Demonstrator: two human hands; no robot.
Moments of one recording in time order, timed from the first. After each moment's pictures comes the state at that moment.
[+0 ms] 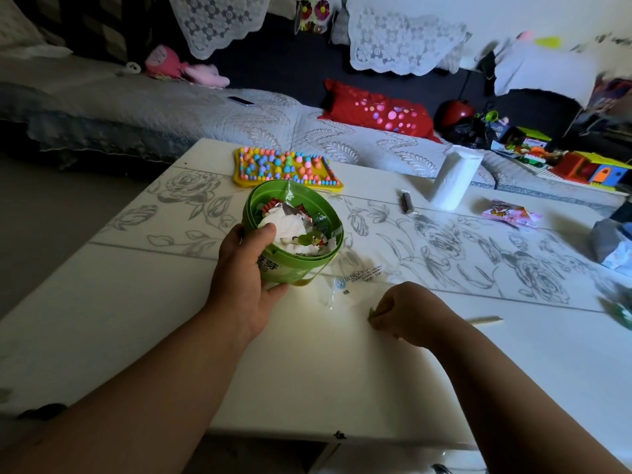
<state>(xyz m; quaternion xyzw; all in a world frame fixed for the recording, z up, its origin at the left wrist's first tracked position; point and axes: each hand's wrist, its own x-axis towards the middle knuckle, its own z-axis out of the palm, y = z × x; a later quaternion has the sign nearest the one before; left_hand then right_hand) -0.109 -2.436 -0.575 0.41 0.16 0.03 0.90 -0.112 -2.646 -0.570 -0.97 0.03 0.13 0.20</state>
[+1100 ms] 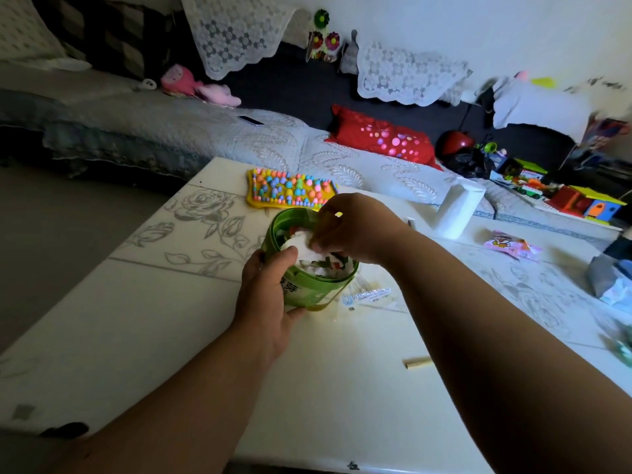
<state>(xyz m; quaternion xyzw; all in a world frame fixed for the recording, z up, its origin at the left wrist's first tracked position) -0.104 -2.436 -0.572 0.39 0.18 0.00 0.90 -0.075 -2.538 -0.456 -0.97 -0.12 0.00 0.19</state>
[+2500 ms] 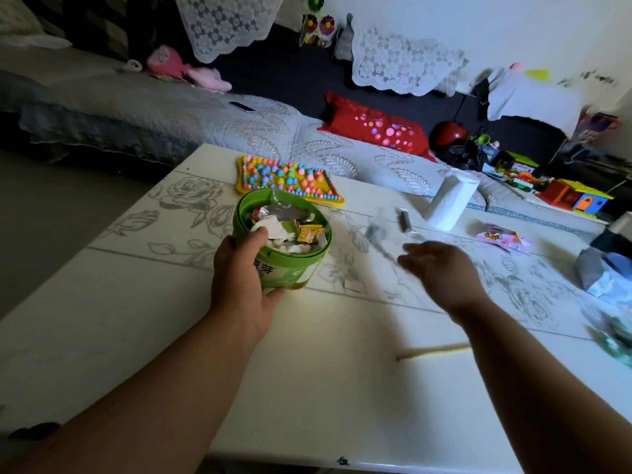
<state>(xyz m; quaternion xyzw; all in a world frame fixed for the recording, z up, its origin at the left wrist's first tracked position) -0.091 -2.427 -0.573 0.36 0.22 0.04 0.91 -0.067 -2.667 -0.531 -0.93 0.06 -0.13 0.34</state>
